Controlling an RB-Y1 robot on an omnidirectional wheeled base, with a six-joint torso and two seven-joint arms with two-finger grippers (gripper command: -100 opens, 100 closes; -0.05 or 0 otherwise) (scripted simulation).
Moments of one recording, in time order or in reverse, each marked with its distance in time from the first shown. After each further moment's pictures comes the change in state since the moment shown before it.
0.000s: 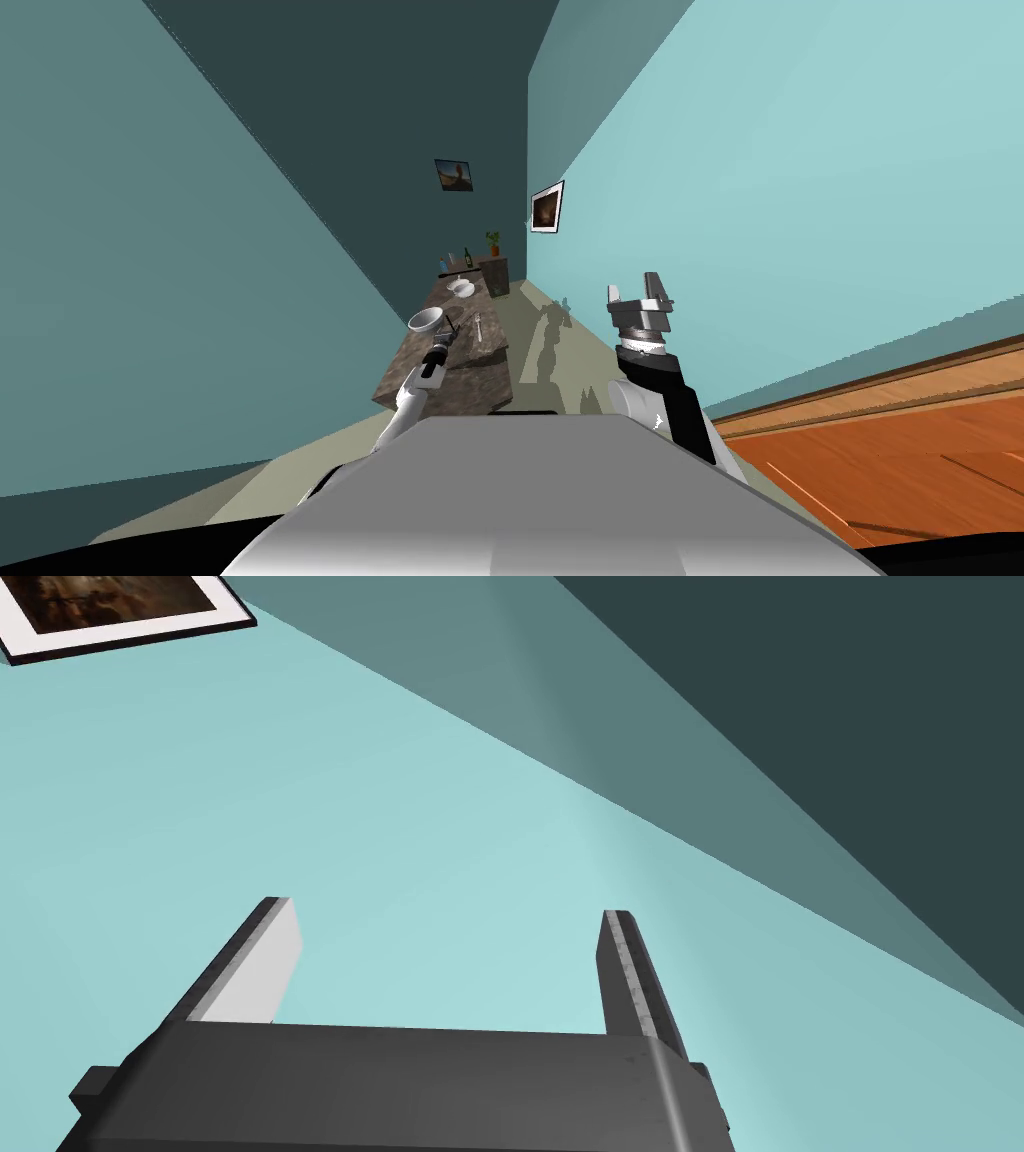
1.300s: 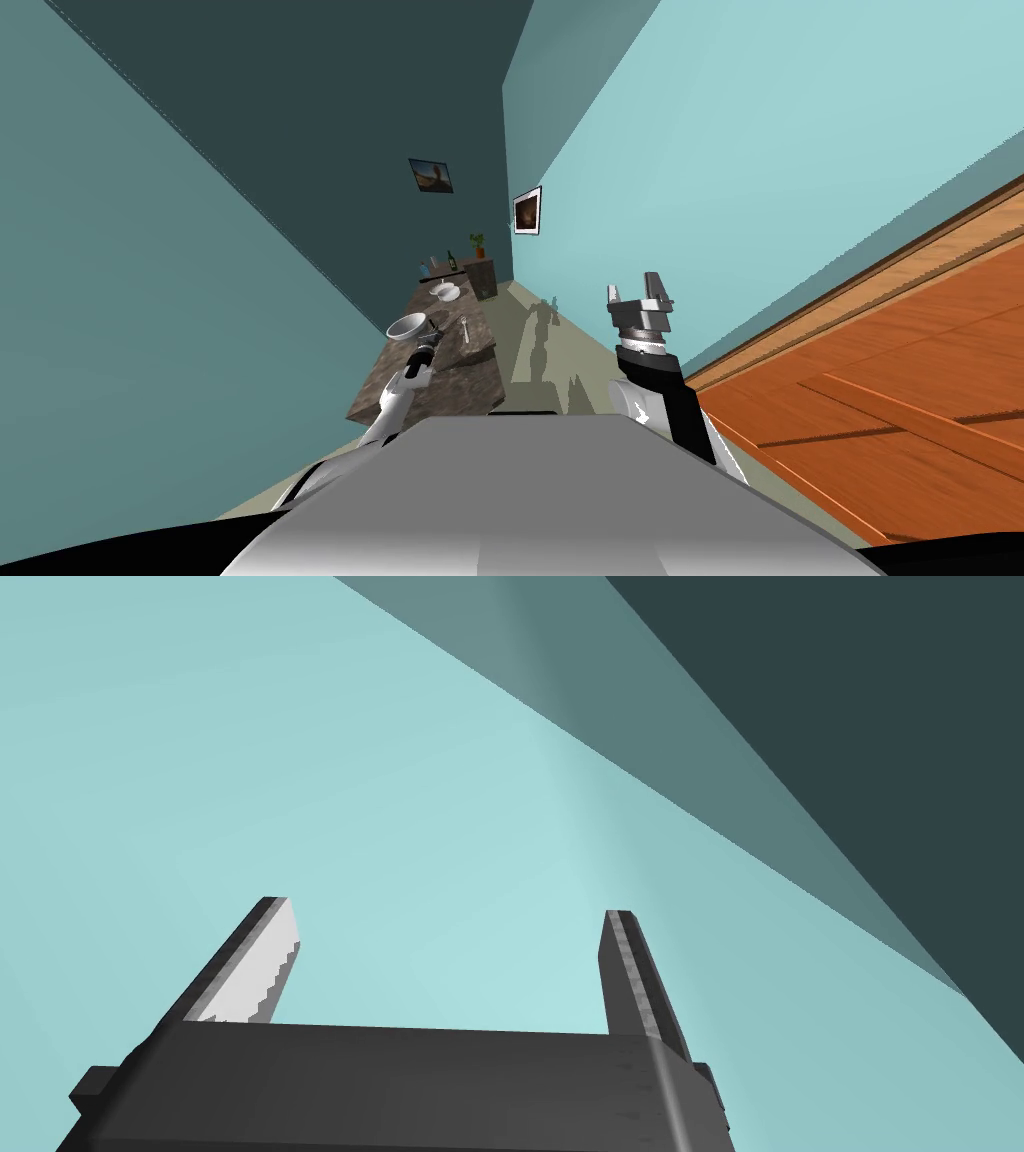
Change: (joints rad) left arm -0.032 0.094 0.063 0.102 0.164 -0.022 -0.087; right arm 0.000 0.000 0.000 0.000 0.000 0.000 0.000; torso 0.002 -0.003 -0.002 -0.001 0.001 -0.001
